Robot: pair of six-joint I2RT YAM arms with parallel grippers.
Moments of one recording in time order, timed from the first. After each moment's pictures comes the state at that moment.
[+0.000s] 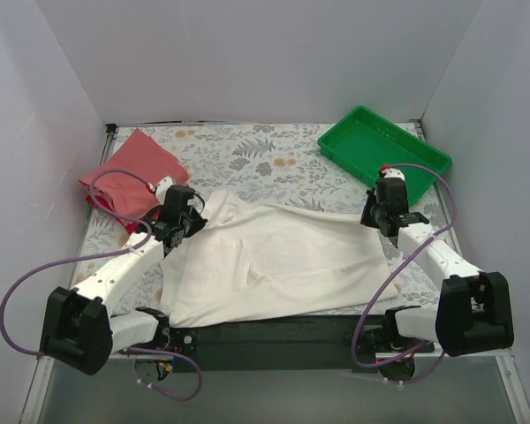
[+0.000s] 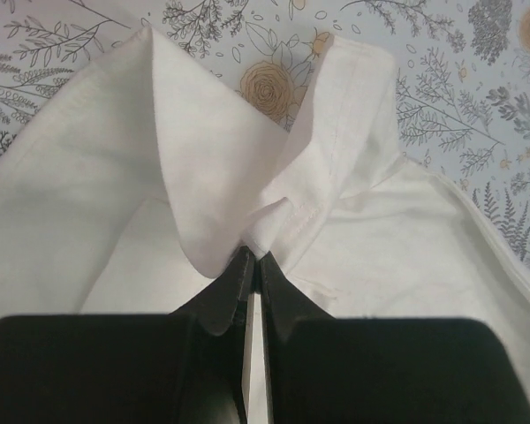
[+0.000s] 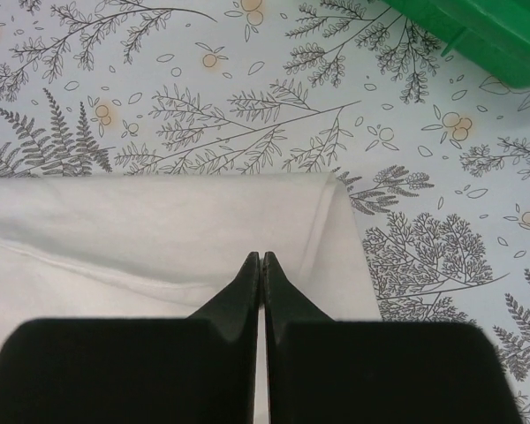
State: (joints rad) left arm -0.37 1.21 0.76 -0.35 -0.26 -0.84; right arm 0.18 1.26 0.72 -0.23 0.12 0.32
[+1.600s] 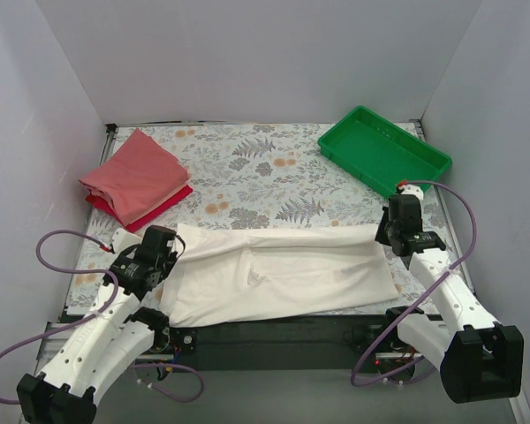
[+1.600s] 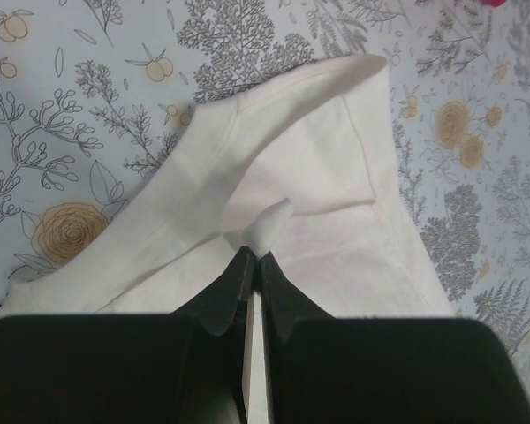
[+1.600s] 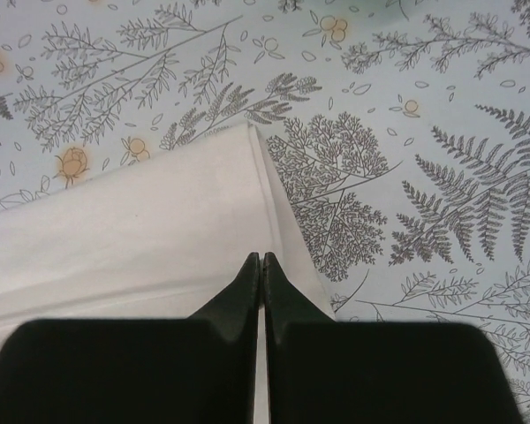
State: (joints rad) left arm -0.38 0.70 0.61 -0.92 -0.51 -1.35; right arm 0.14 0.98 0.63 -0.45 0.24 0.33
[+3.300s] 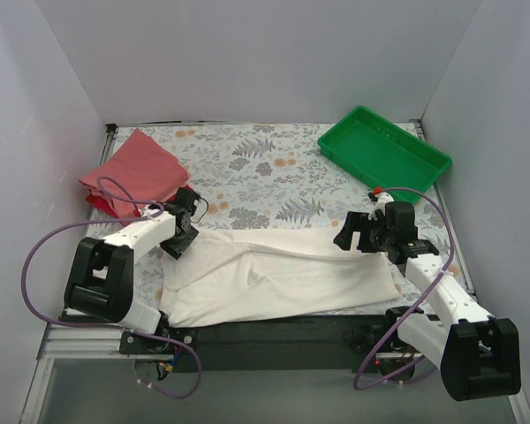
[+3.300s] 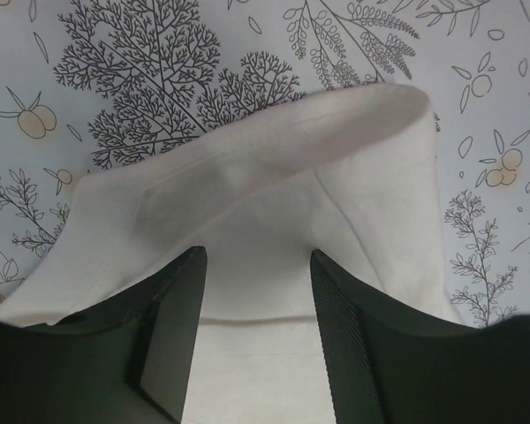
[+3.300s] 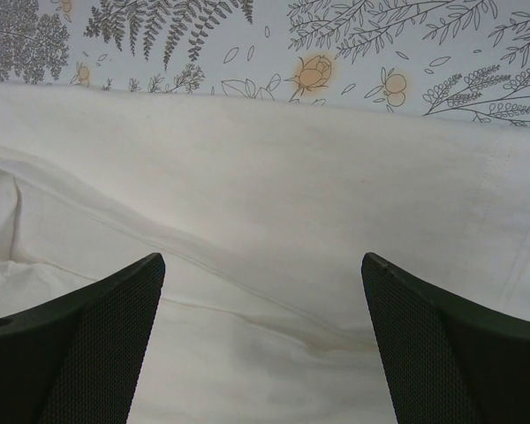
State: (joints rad) left arm -0.30 1.47 0.82 -0.71 -0.43 -1.25; right arm 0.15 0.99 0.50 -0.27 -0.34 0.26
